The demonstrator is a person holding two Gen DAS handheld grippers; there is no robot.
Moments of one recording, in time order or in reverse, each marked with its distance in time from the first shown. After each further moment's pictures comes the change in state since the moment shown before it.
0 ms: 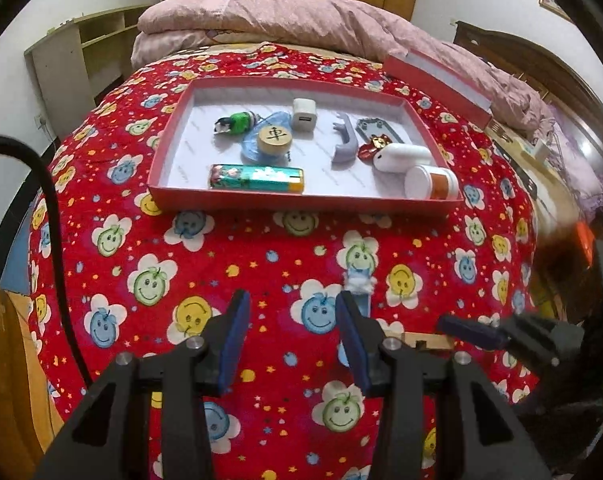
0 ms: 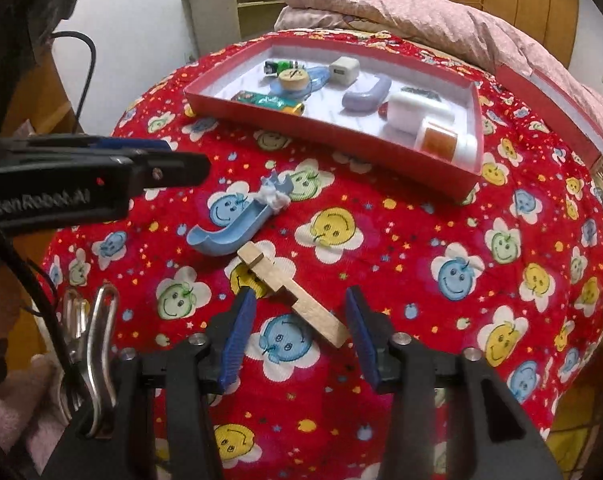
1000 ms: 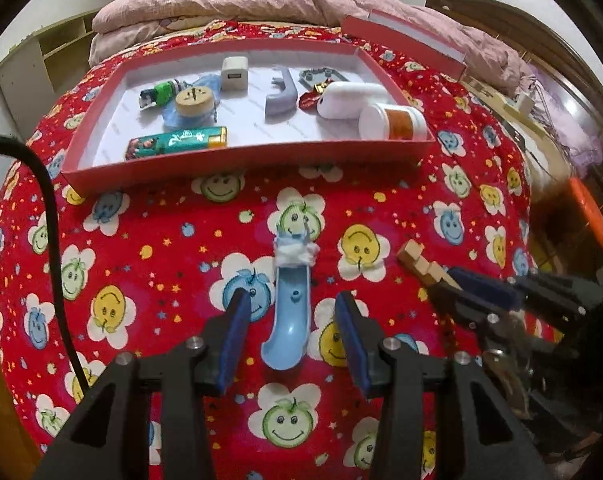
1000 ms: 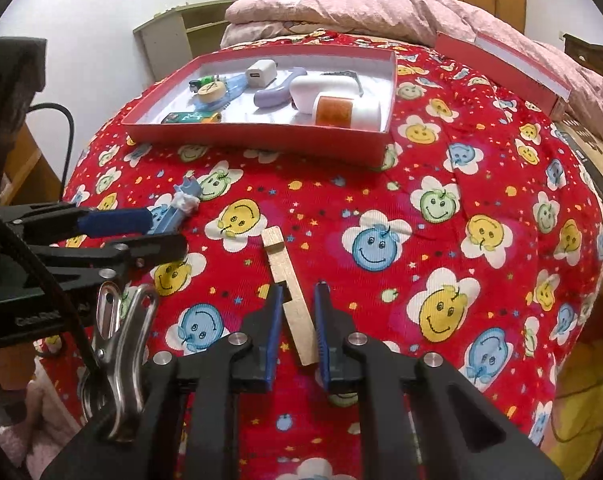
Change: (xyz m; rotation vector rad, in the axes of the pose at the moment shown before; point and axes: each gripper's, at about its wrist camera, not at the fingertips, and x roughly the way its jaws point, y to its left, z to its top) left arm 0.042 -0.048 -0.017 0.115 0.064 -0.032; right arm -0.005 -0.050 -0.020 0.168 -0.055 -0.050
